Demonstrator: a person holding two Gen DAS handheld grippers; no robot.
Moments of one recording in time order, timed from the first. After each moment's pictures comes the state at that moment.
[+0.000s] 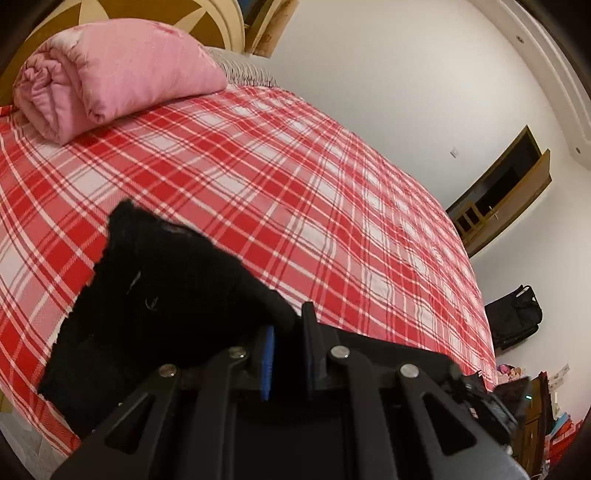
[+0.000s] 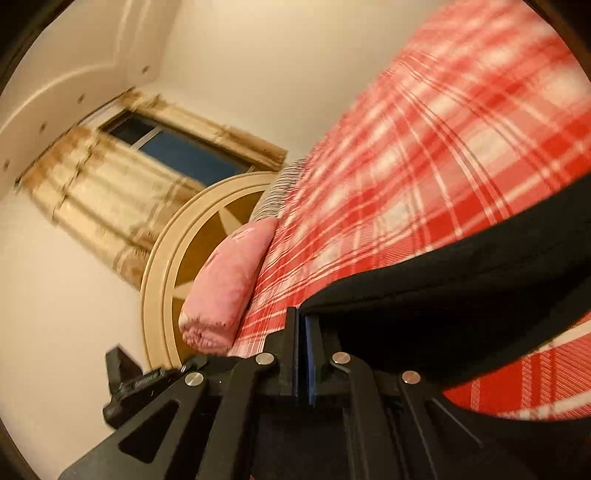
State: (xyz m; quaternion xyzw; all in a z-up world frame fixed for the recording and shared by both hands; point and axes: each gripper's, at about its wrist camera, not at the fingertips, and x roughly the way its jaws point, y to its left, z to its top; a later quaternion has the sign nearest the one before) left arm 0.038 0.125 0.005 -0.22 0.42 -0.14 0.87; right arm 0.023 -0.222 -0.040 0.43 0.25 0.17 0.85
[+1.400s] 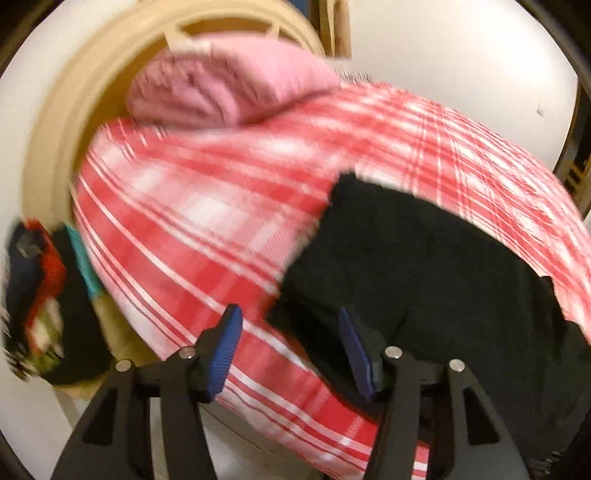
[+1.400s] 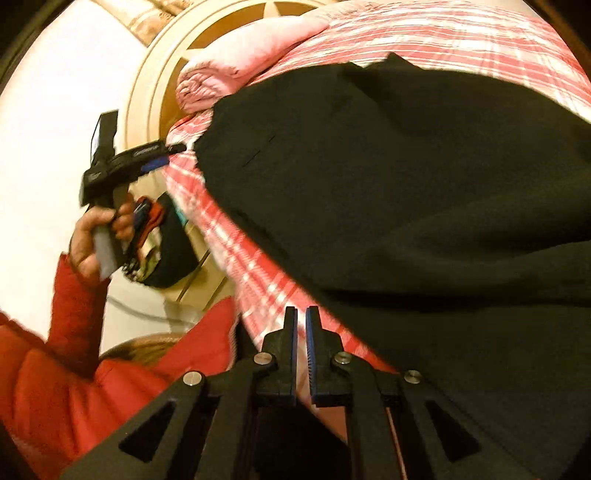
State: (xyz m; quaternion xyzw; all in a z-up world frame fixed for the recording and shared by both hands) left arm -0.068 0.224 -0.047 -0.03 0.42 0.09 0.90; right arm -0.117 -0.110 -0.124 0.14 0.51 0.31 0.79
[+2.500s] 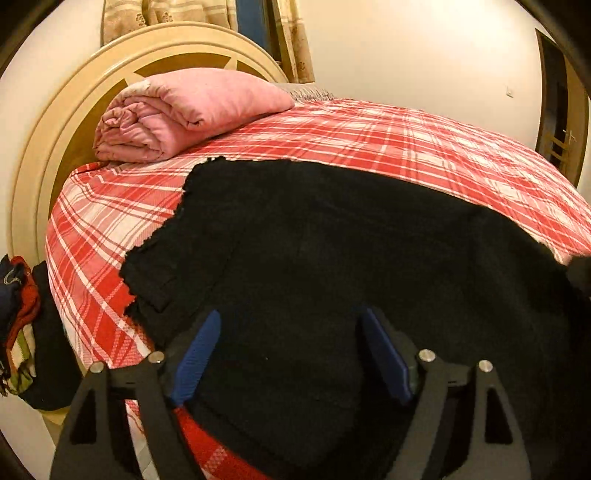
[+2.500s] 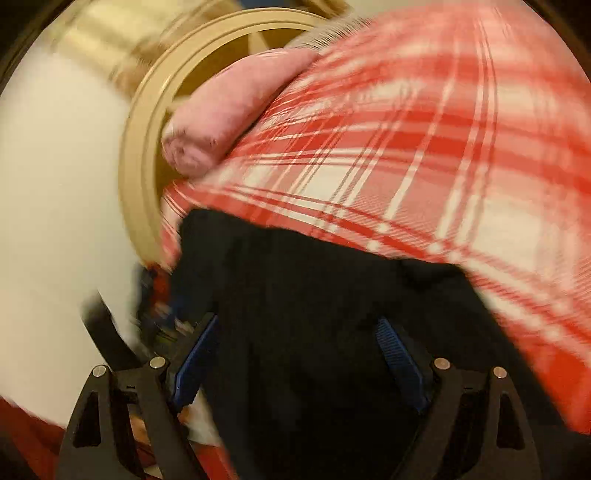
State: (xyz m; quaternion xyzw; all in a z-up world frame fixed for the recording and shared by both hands) left arm -0.059 0.127 -0.104 0.02 0.36 0.06 0.93; right arm 0.083 -0.113 -0.129 0.25 0.48 0.33 0.77
